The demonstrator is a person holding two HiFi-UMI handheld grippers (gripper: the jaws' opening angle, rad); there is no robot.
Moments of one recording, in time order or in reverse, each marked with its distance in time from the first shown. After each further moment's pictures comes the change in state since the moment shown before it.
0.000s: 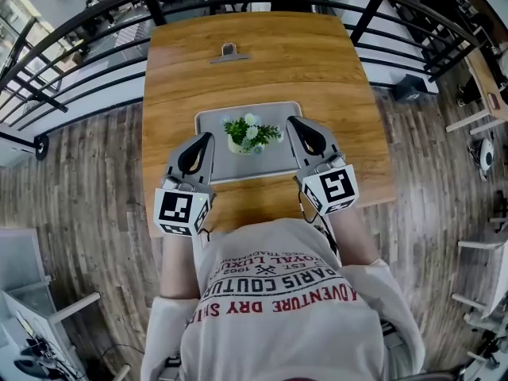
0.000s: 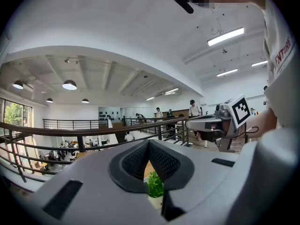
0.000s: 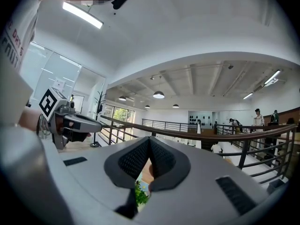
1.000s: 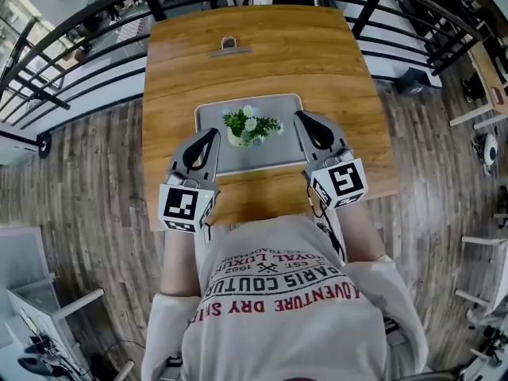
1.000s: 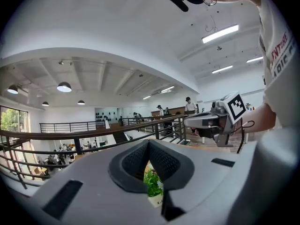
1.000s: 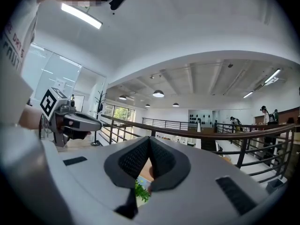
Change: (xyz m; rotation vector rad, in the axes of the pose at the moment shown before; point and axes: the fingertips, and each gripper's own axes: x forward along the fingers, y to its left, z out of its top) left arm -0.002 -0.017 -0.002 0.049 0.014 -0.034; right arm -0.014 -0.008 -0.007 0.007 0.017 0.002
